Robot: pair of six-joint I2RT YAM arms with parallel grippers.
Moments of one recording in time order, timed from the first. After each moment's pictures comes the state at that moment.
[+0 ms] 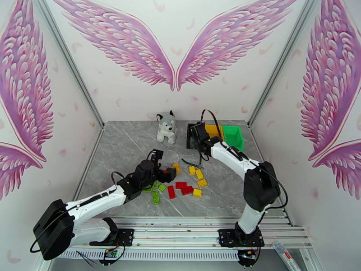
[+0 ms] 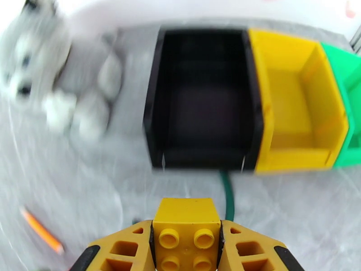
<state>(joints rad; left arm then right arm) -0.79 1.26 0.66 0.12 -0.07 -0.42 0.44 1.86 1.53 -0.49 0.29 0.45</state>
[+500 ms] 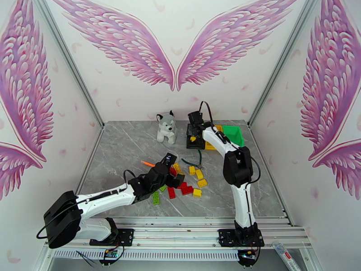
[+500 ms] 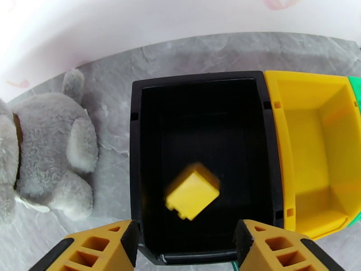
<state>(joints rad) -0.93 1.34 0.75 0.04 -0.27 -0.27 0.38 2.21 1.98 -0.66 0.26 0.46</state>
